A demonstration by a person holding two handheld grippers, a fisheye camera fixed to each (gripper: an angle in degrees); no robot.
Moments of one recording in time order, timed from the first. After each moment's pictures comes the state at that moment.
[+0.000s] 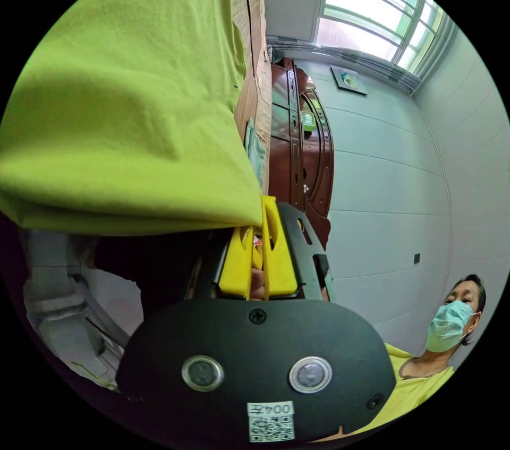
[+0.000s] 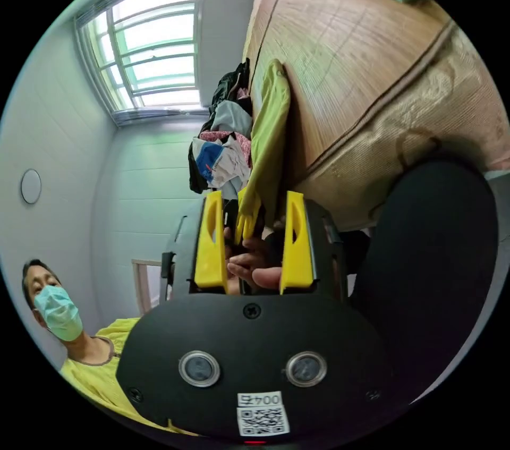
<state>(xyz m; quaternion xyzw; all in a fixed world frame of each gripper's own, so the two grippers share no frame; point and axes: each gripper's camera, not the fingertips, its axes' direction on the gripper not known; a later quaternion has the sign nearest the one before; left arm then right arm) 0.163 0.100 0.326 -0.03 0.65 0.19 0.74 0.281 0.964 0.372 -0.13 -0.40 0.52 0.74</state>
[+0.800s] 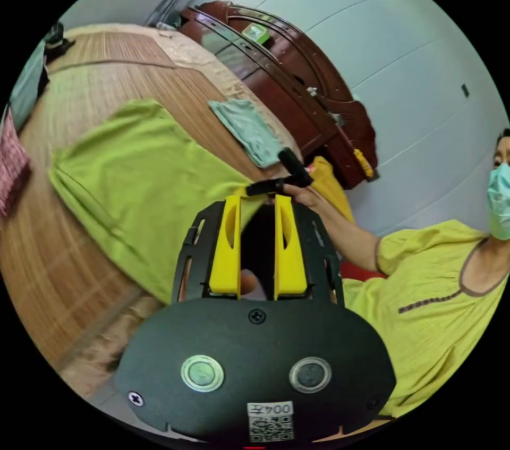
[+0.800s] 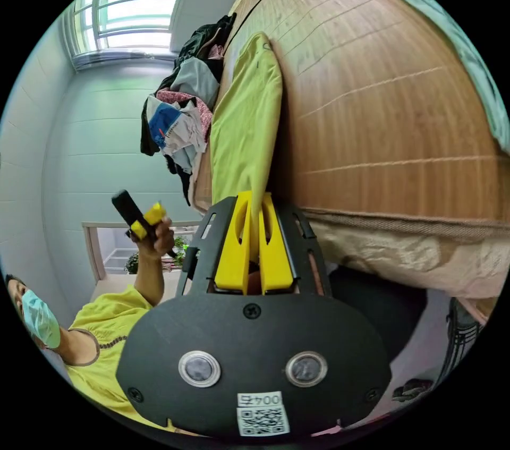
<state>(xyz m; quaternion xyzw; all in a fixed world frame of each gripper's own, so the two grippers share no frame) 0.334 0.083 0.150 0.11 0.37 0.56 0.73 0.372 0.910 0.451 -0.29 -0.32 0.39 0.81</state>
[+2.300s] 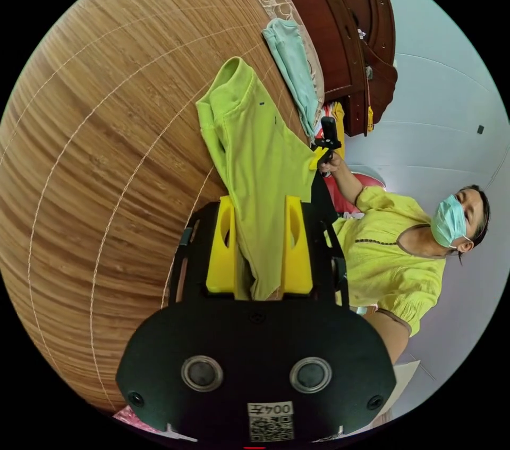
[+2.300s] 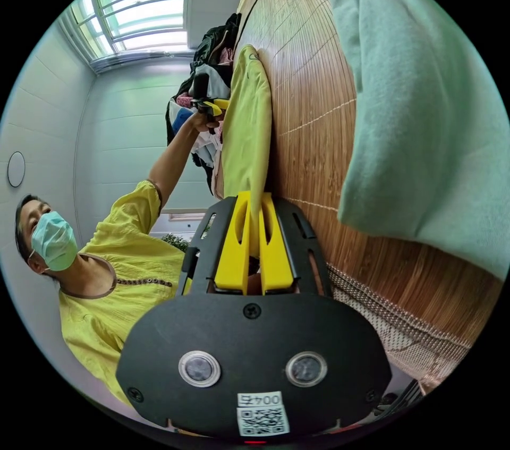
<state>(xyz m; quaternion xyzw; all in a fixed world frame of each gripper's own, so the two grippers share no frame) 0.830 -0.234 0.183 -0.25 0.26 0.67 0.65 0.484 0.895 0.429 -0.27 -0.42 0.39 0.78</state>
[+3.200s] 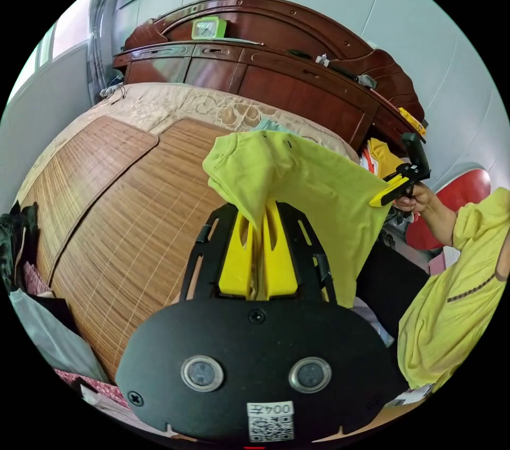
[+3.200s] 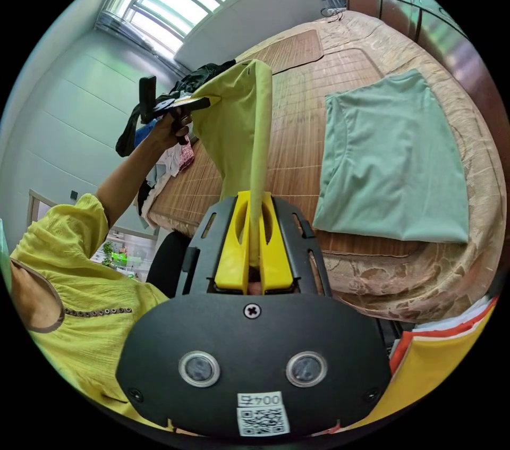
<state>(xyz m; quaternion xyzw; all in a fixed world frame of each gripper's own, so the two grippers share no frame) 0.912 0.020 0.040 0.20 0.20 0.73 0.62 0.481 0.762 0.236 -0.22 -0.15 0.28 0.92</state>
